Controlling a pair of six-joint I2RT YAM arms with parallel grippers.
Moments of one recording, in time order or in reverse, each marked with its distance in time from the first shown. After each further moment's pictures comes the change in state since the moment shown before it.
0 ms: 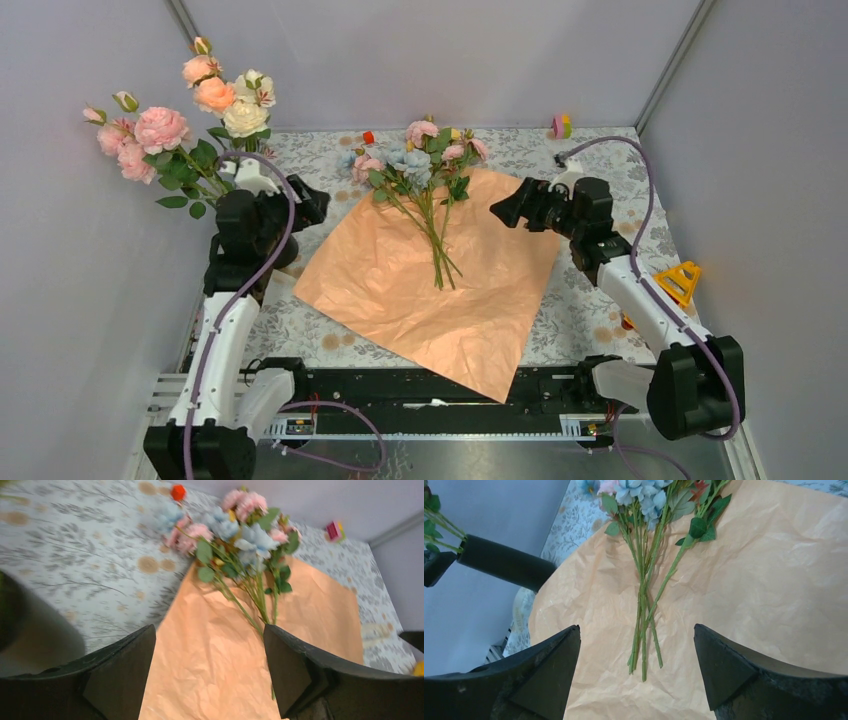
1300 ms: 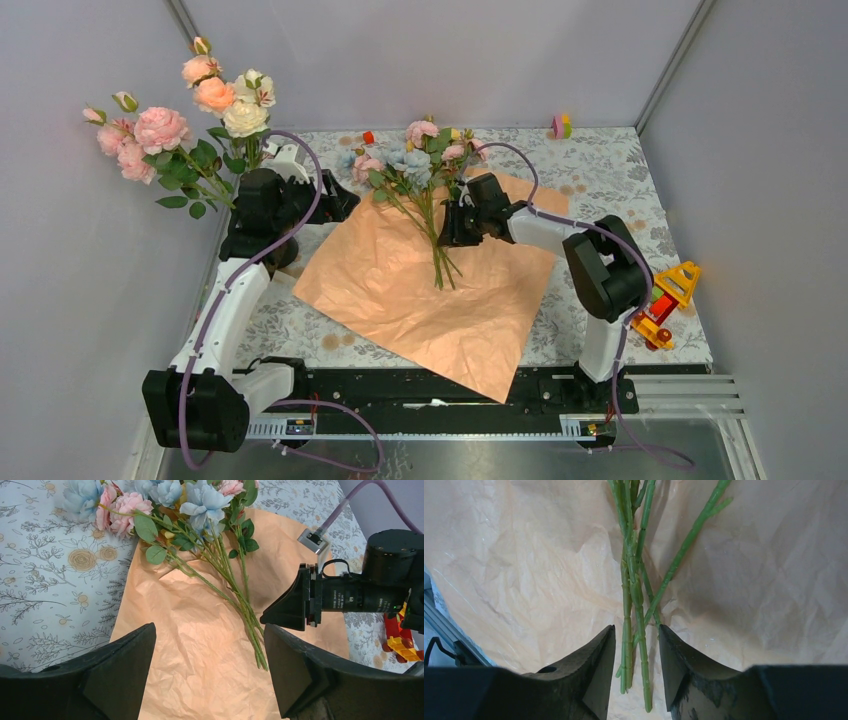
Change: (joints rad) left arm -0.130 0.218 0.079 0.016 0.207 0.089; right arm 0.363 0.703 0.413 -0.248 0.163 -0.043
